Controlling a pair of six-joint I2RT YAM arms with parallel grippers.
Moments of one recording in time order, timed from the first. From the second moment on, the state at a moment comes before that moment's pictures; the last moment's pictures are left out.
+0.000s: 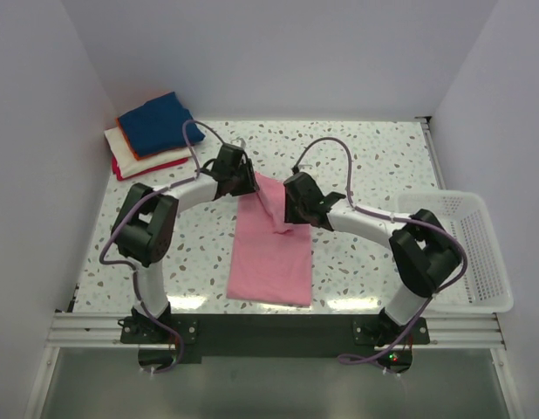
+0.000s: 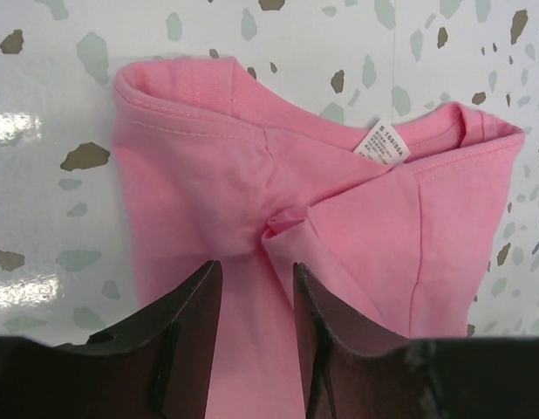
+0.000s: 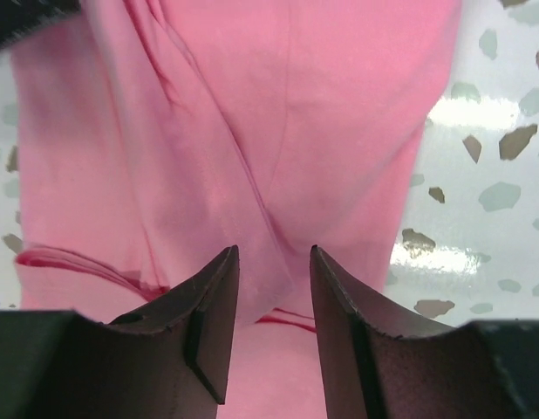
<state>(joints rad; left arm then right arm) -0.44 1.93 1.24 -0.12 0.03 -0.57 0.71 1.68 1.04 -0.27 0.27 0.59</state>
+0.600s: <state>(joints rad) -0.44 1.78 1.14 -0.09 0.04 -0.59 0.74 1.92 1.28 -0.27 0.15 0.59</state>
